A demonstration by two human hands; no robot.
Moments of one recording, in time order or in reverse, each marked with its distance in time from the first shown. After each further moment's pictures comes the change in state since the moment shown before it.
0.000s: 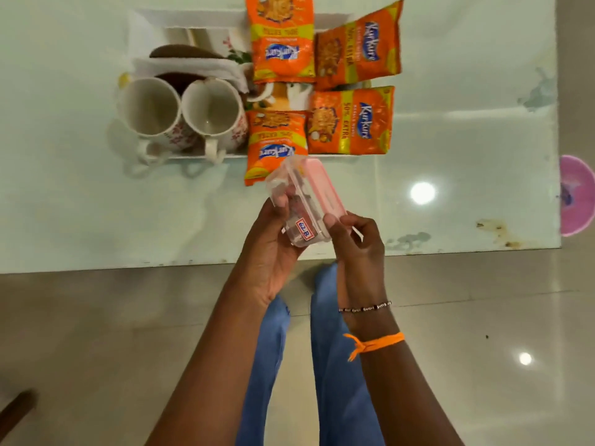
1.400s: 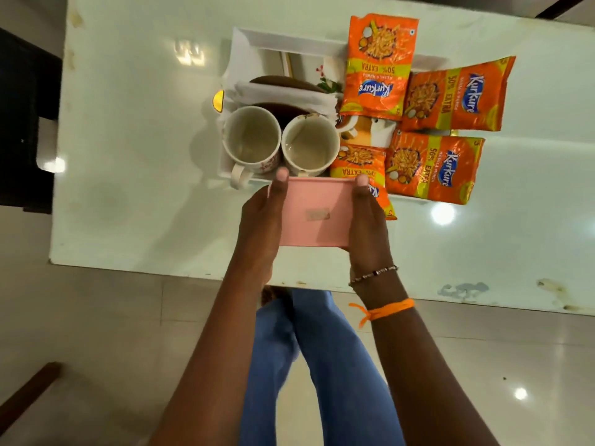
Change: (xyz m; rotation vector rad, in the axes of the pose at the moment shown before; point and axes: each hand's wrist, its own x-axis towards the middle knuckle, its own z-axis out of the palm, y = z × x) left_hand 0.007 0.123 -0.046 0.648 0.402 0.136; right_hand 0.020 -0.031 0.137 -0.307 -0.190 -0.062
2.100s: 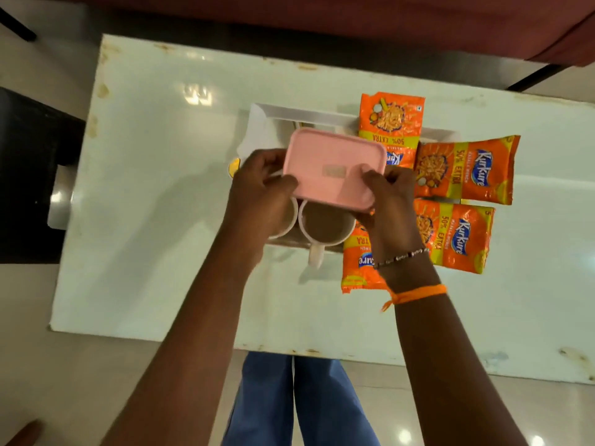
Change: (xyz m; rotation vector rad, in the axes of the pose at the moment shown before) left_hand 0.073 0.092 -0.021 0.062 0.038 0.221; right_hand 0.086 -0.072 0.029 0.158 0.036 -0.076
